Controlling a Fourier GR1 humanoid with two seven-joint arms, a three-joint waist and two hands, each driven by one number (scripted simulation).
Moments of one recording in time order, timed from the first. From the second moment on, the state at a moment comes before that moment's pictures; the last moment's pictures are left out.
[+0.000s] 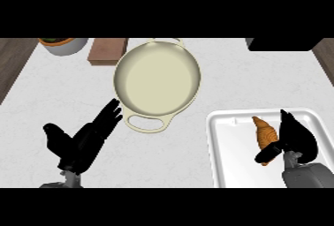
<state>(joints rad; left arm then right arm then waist) 0.00 0.11 -0.15 -1.66 0.23 -0.09 0.31 -0.13 -0.36 0.19 -1.51 0.76 0.14 1.00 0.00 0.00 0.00</state>
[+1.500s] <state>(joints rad) 0.01 0.07 -0.12 -1.65 0.19 -0.14 0.30 -0.15 -0.13 0.35 -1.46 0.90 0.18 0.68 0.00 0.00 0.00</state>
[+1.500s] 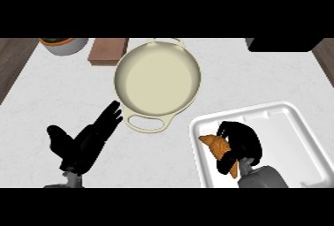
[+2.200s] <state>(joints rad) 0.01 0.08 -0.09 -1.66 0.20 -0.14 0.32 -0.11 -0.13 0.48 -1.97 1.11 0.25 0.89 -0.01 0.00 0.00</state>
